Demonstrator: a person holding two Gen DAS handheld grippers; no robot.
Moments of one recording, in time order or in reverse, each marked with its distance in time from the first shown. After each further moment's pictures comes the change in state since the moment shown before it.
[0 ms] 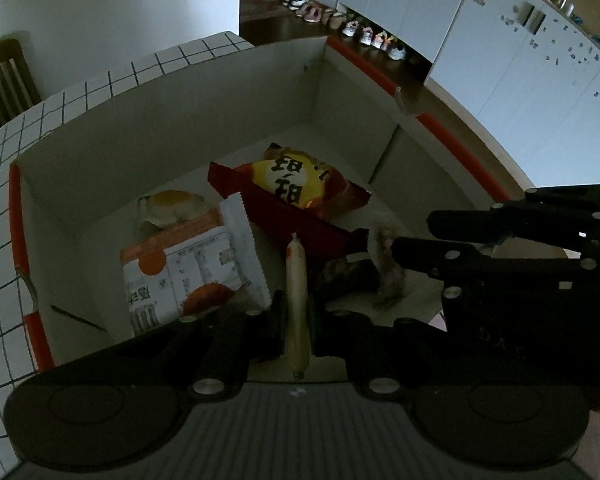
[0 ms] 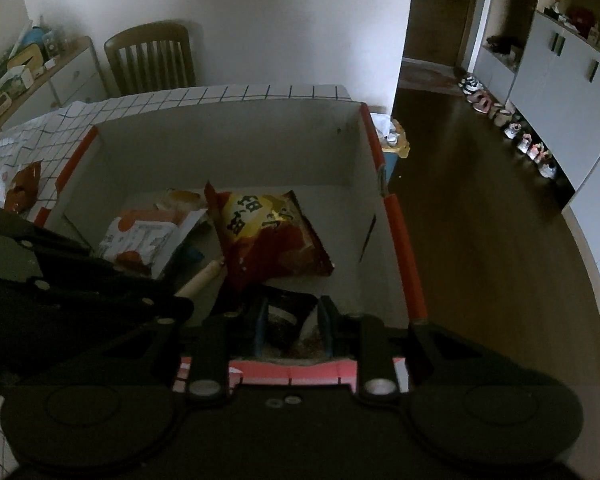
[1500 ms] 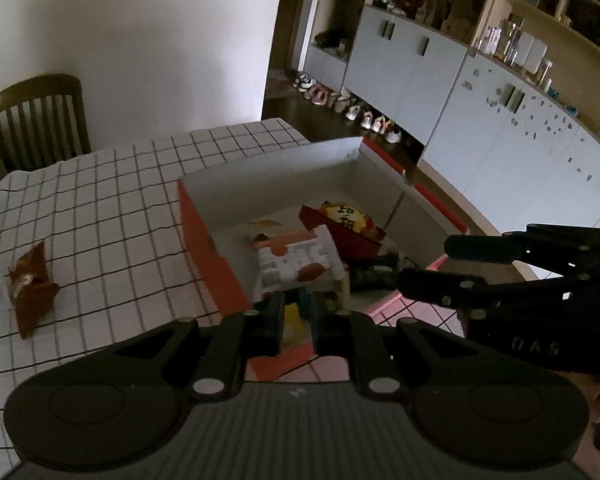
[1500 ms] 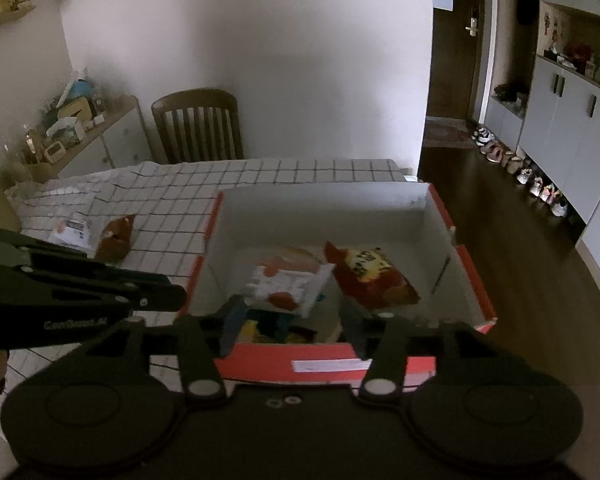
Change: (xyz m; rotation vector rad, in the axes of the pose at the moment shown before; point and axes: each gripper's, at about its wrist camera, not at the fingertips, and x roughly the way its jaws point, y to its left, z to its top) left arm -0.146 0.077 -0.079 -0.049 -0.276 -0.033; right arm -0.095 0.097 -0.014 0.021 -0.205 0.062
